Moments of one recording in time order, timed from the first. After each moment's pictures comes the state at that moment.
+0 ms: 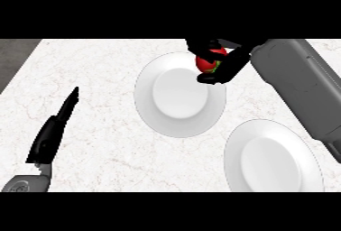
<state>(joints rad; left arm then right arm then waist) -0.07 0.31 -0.03 -1.46 -0.18 0.03 -0.10 -1.17 -0.41 0.44 -0.92 0.18 0.44 -0.83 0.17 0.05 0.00</state>
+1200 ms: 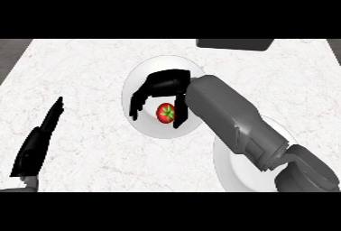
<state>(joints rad) 0.02 0.33 0.03 -1.47 -0.16 0.03 -0.13 -1.22 -0.05 0.77 -0.45 0.30 0.33 -0.93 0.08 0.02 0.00</state>
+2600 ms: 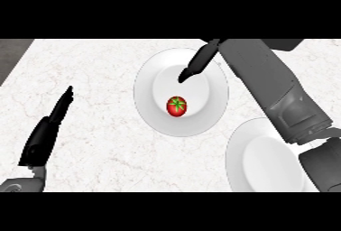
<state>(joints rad) -0.05 0.32 0.00 -1.50 -0.17 0.01 -0.13 -1.38 -0.19 0.37 -0.25 -0.17 0.61 -0.63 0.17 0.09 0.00</state>
